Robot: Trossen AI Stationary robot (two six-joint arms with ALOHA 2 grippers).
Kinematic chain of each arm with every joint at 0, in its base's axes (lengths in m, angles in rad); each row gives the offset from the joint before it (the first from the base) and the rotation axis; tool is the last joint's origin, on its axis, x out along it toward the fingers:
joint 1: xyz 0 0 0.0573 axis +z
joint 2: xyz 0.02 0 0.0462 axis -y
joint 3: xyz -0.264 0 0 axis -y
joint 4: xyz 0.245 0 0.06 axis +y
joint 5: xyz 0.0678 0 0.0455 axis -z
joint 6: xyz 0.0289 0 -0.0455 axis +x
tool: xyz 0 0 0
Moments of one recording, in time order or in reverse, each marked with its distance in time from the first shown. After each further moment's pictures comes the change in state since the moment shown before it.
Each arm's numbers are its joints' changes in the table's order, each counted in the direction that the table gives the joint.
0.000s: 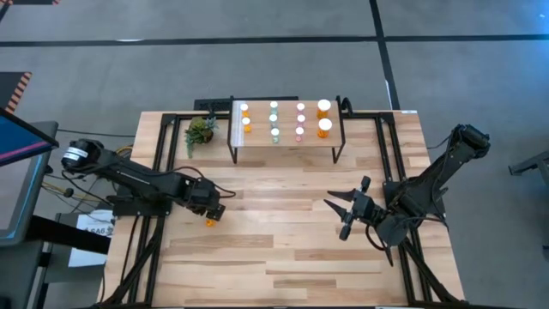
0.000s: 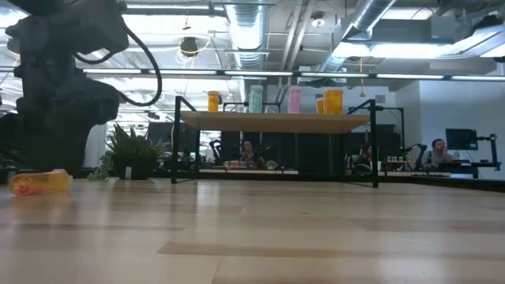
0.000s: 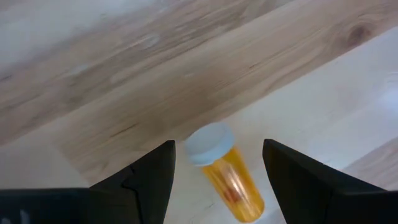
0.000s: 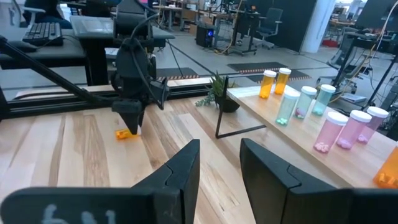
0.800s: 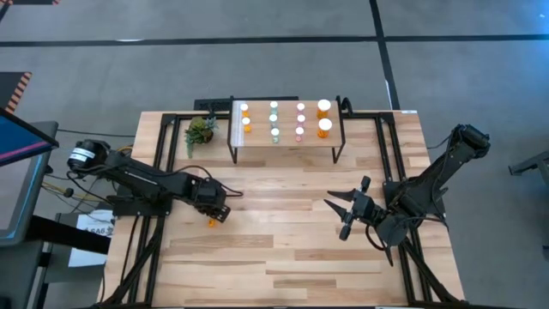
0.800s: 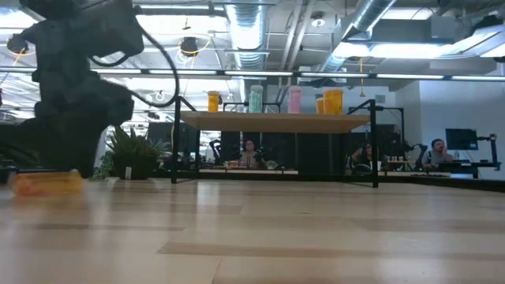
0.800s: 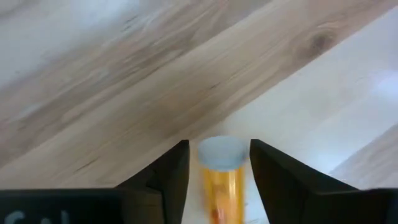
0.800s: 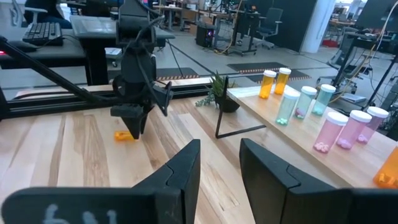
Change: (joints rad) left arm 0.030 -0.092 0.040 -0.068 0.017 0.110; right arm 0.000 0.000 0.000 0.000 0.000 0.000
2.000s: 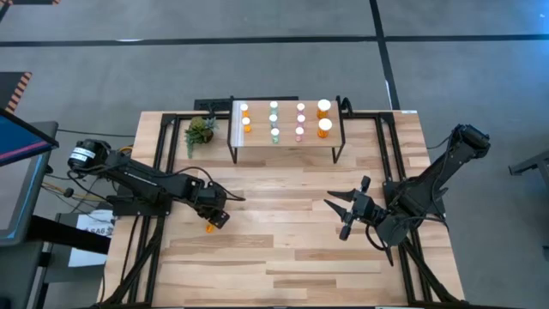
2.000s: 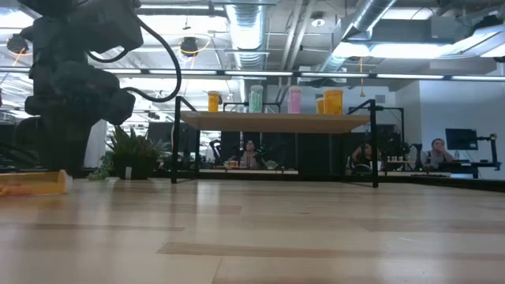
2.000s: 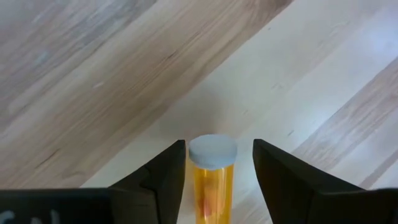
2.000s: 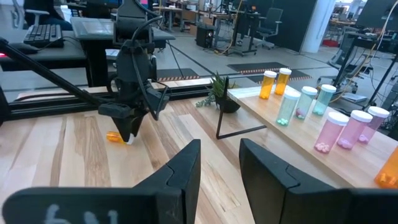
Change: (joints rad) left arm -0.024 -0.005 0.008 -0.033 0.085 0.105; right arm 0.000 0.000 0.000 -0.007 0.000 0.000
